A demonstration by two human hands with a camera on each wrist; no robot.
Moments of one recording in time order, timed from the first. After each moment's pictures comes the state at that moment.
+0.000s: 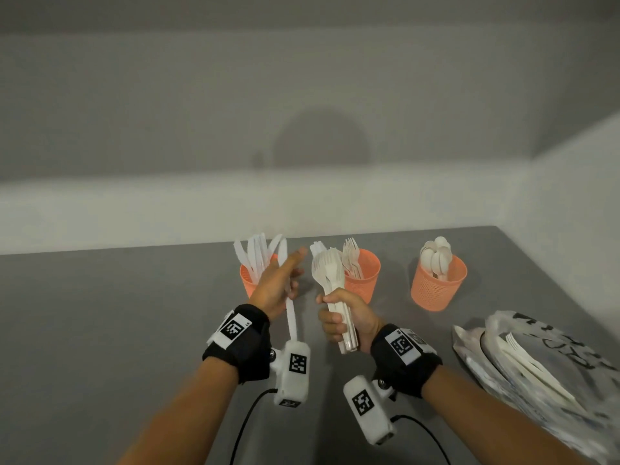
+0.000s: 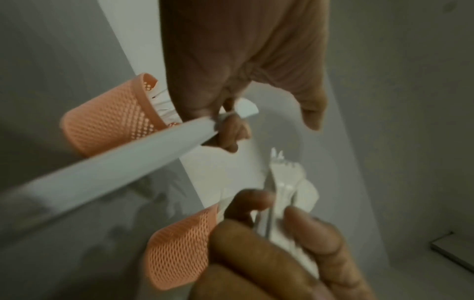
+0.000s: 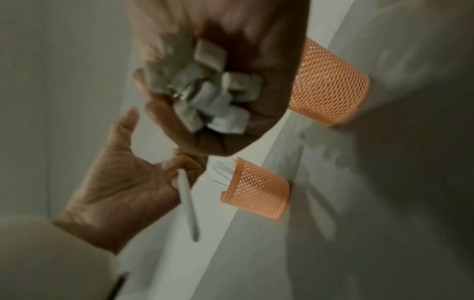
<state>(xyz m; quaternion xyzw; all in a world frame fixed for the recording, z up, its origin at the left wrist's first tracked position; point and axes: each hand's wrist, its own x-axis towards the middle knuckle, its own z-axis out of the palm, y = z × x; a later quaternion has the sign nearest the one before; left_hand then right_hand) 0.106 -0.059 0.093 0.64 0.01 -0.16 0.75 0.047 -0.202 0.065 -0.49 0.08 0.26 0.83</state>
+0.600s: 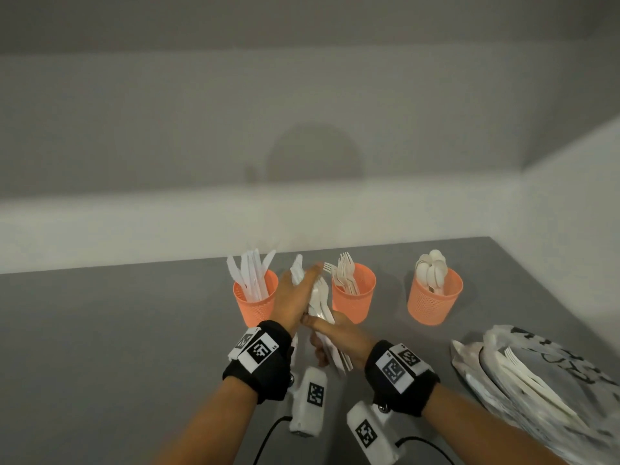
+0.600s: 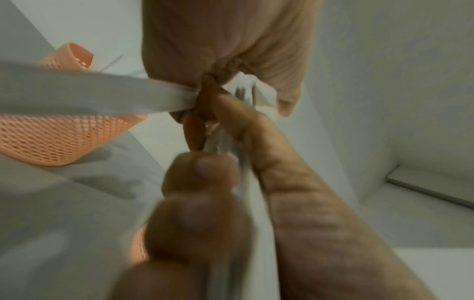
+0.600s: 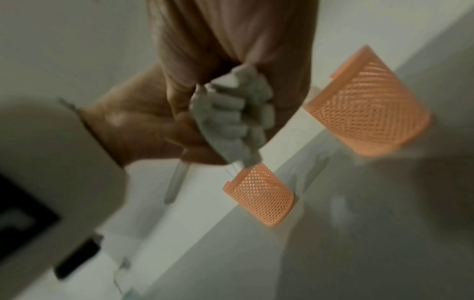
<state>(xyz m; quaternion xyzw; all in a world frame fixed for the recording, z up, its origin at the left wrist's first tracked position) 0.099 -0.097 0.100 0.72 0.00 -0.08 0.69 0.045 -0.191 0.071 -0.65 0.06 0.18 0.73</state>
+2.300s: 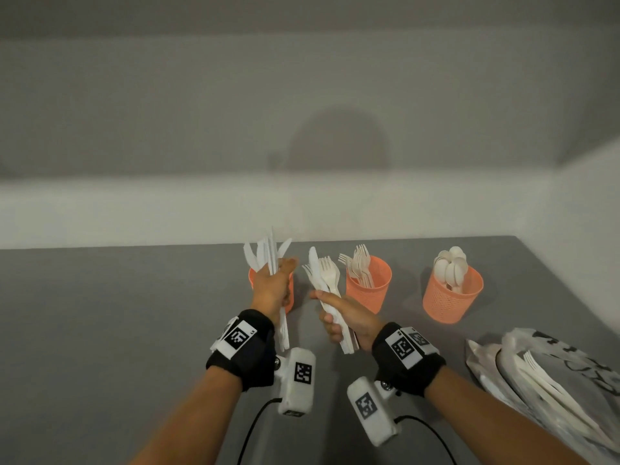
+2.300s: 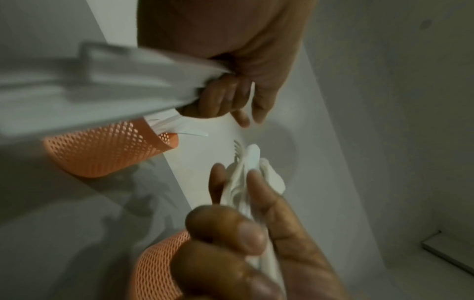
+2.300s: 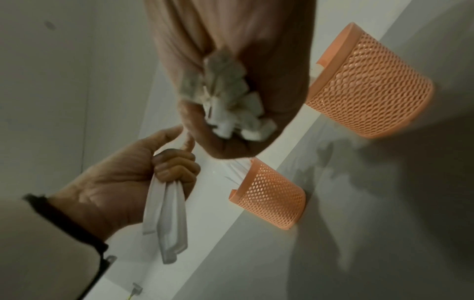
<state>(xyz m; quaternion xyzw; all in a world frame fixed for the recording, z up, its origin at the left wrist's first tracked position) 0.103 -0.055 0.101 0.68 0.09 -0.04 0.73 0.067 -0.191 0.069 -0.60 0.09 0.23 0.76</state>
